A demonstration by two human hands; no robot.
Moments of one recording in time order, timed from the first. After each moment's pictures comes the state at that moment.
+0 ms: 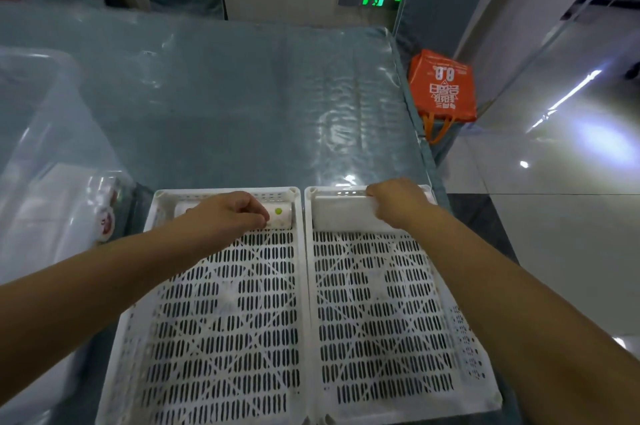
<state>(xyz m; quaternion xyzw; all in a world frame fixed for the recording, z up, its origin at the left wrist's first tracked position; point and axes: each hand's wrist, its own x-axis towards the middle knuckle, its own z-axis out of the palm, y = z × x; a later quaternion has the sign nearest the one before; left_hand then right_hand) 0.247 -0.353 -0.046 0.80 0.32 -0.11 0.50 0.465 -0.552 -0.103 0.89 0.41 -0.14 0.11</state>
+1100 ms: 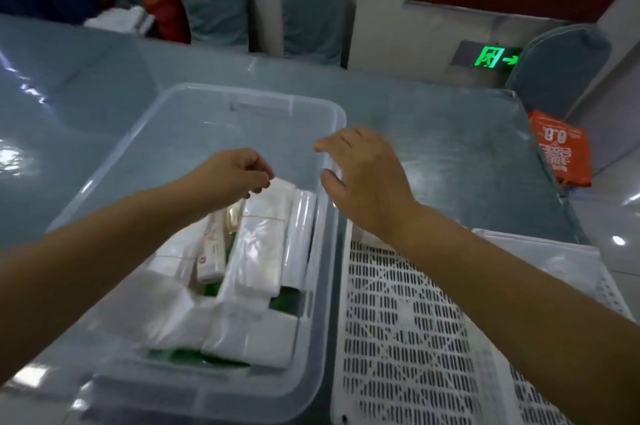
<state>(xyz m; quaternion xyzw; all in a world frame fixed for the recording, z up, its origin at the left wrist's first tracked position) 0.048 -0.107 0.029 0.81 0.34 0.06 0.47 0.184 -0.269 0.042 0.75 0.59 0.15 -0.25</state>
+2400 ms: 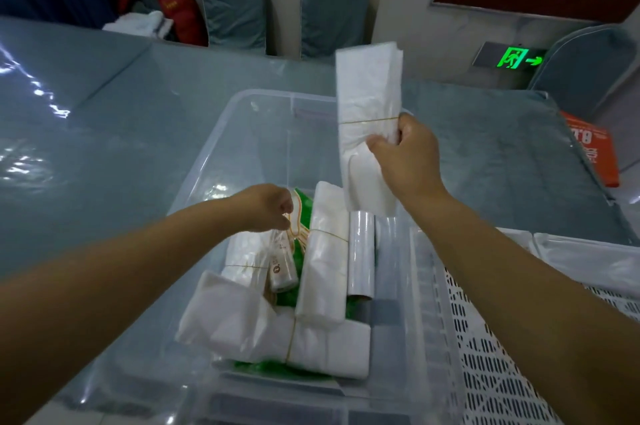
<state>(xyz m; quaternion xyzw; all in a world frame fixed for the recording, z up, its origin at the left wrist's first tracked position) 0.002 -0.012 -0.031 0.93 0.23 -0.17 0.22 0.149 -0.169 0.029 0.82 0.29 -0.01 -0.49</state>
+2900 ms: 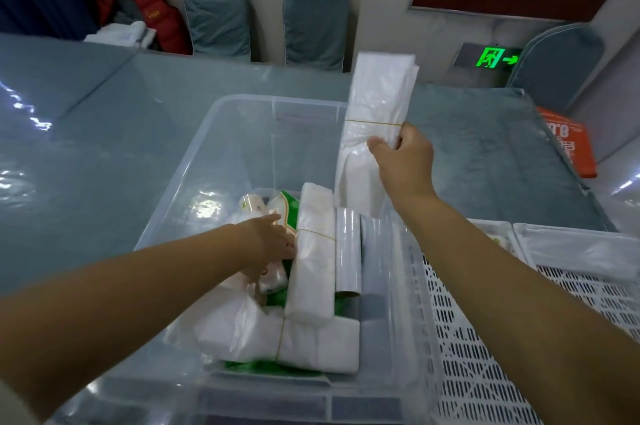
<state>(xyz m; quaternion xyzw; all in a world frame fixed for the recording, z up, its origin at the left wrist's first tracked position) -0.002 -0.048 -0.066 0.92 -0.12 -0.33 -0.20 0.161 -0.188 0.016 0.79 0.20 -0.02 -0.58</state>
